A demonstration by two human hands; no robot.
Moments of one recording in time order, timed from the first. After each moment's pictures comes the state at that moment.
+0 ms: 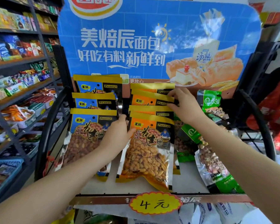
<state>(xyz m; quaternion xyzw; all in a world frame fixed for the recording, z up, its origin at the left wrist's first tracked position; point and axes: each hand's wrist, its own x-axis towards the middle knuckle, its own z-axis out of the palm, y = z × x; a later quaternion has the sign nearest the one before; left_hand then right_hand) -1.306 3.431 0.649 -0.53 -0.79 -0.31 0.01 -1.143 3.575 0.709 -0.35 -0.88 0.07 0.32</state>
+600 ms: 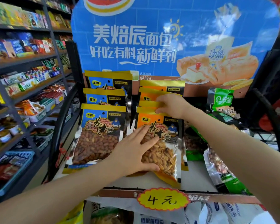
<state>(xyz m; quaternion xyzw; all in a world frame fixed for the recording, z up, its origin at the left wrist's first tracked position) -1.289 3.393 0.624 -0.71 -0.70 -0.05 0.07 -1.194 3.567 0.716 -0.30 -0.95 0.04 0.09</state>
